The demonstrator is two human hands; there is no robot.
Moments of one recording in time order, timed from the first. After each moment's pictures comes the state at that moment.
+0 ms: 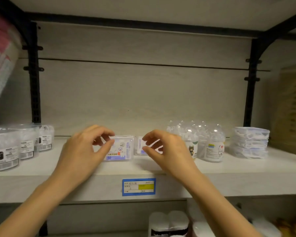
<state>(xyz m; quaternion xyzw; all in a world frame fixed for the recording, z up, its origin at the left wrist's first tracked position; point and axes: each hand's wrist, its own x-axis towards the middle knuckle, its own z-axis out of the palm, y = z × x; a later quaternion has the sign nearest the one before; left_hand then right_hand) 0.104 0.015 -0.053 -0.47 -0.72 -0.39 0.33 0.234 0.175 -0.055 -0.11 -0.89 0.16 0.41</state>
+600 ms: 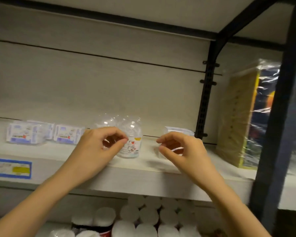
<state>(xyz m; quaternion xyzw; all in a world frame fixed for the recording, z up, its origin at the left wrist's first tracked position) 0.289 0.194 -0.062 -0.50 -0.67 -0.51 0.21 0.432 0.356 -0.052 -0.07 -0.88 0.22 0.41</state>
